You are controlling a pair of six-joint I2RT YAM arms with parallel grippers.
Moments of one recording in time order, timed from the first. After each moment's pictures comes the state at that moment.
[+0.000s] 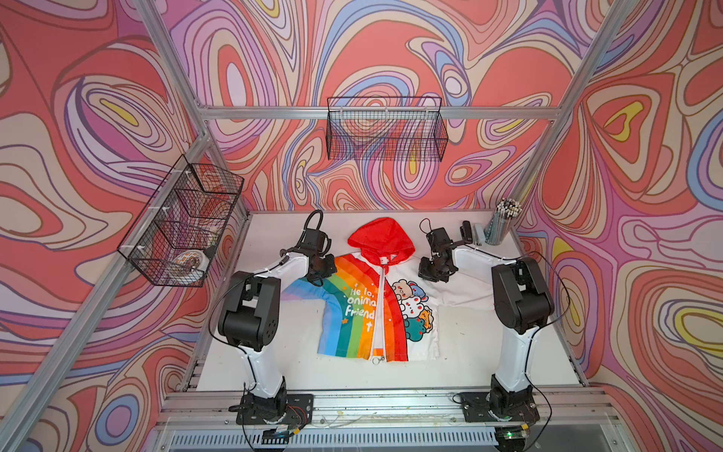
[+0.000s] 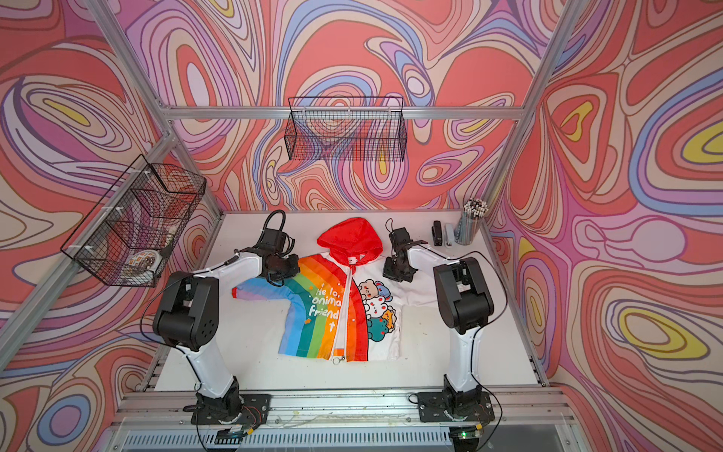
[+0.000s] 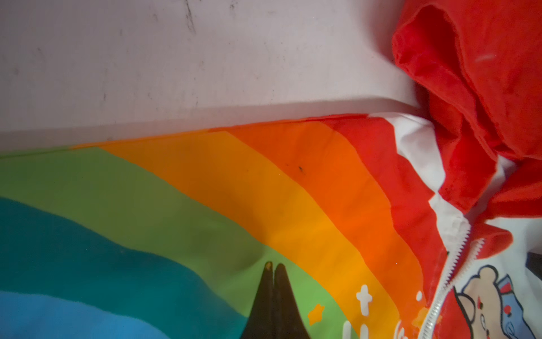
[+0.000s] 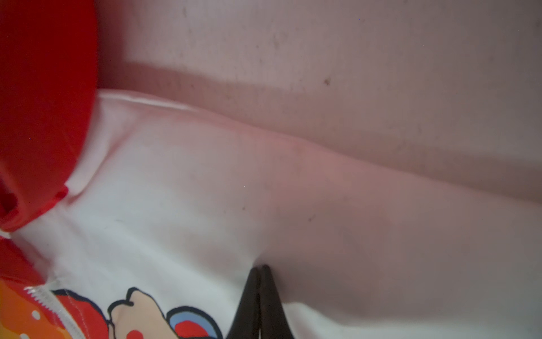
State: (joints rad) left arm -0.21 1.86 1.21 -0.43 0.12 -0.50; right arm 0.27 2.01 1.37 -0.61 -0.11 0.51
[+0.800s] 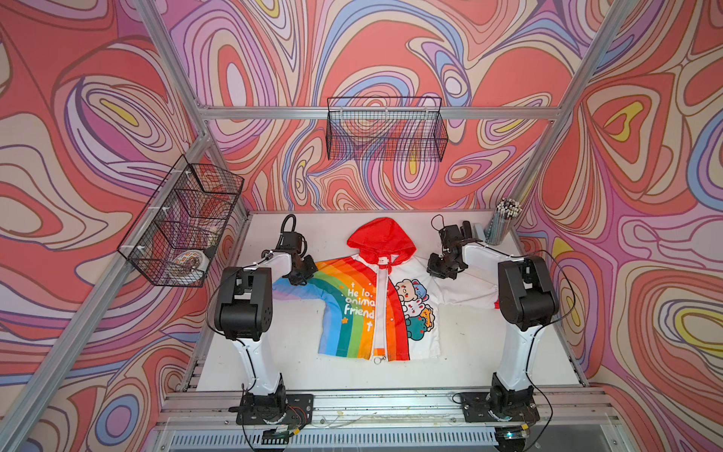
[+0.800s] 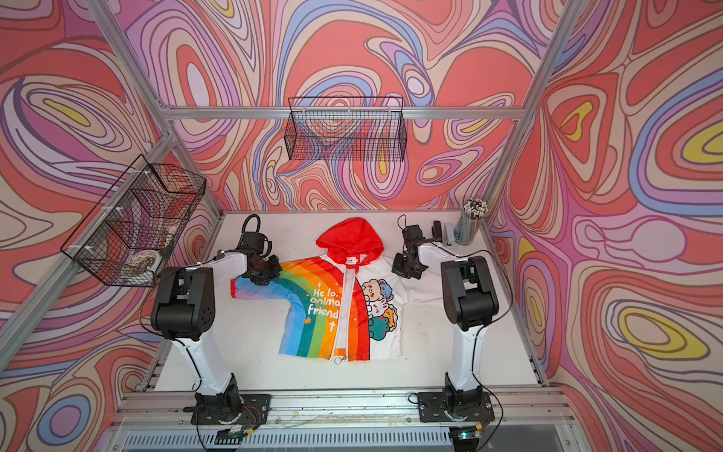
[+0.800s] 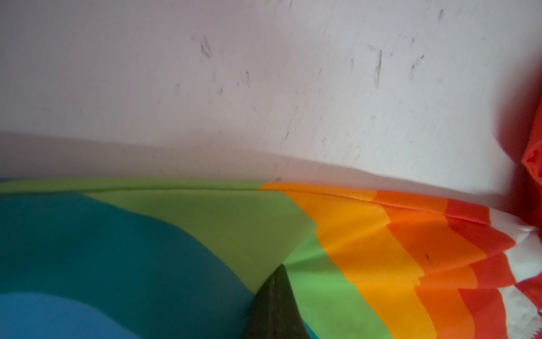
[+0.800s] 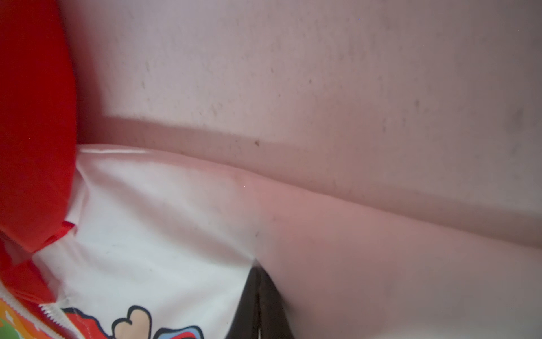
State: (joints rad) left arm -0.03 1.90 1.17 -0.41 0.17 -0.57; right arm 0.17 2.00 1.35 -0.57 -0.18 0.47
